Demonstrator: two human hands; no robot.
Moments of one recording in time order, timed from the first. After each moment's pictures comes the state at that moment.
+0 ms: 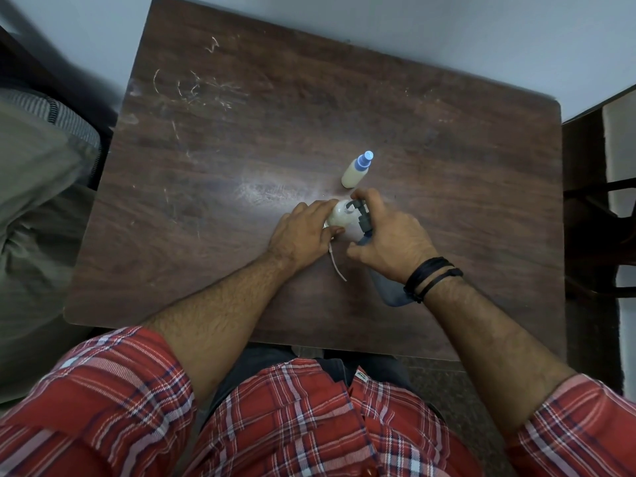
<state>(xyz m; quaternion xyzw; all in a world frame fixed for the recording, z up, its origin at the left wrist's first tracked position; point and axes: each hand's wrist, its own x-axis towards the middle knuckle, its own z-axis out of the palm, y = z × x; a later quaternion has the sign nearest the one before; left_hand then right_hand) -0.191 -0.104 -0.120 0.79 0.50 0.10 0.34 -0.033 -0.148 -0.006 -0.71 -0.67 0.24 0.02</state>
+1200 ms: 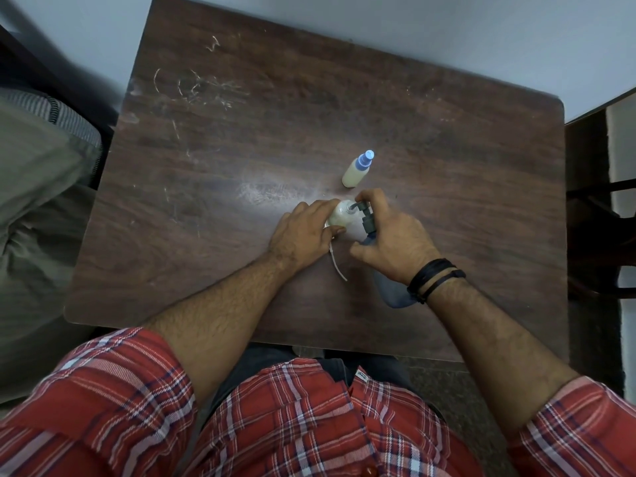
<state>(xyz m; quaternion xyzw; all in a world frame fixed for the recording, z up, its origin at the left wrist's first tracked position) -0.191 -0.102 -0.122 0.79 0.50 0.11 0.34 -0.029 -0.146 -0.007 -0.70 -0.66 0.25 0.04</state>
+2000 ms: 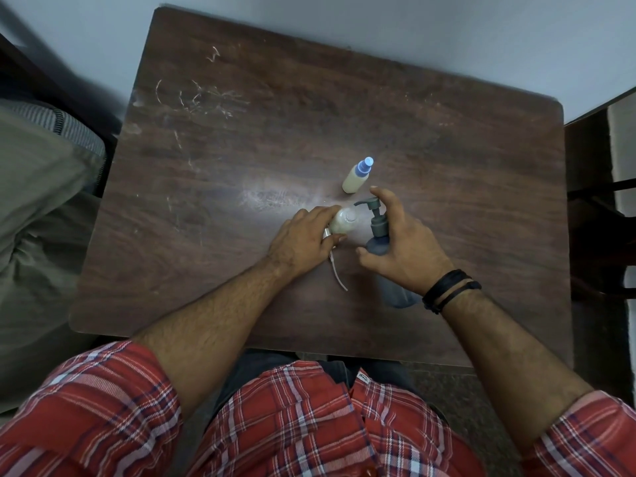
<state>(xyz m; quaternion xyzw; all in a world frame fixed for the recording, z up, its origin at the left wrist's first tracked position) -0.194 -0.102 -0.123 0.79 0.48 0.11 0.35 -0.010 -0.157 -0.012 -0.68 -0.67 0.27 0.12</state>
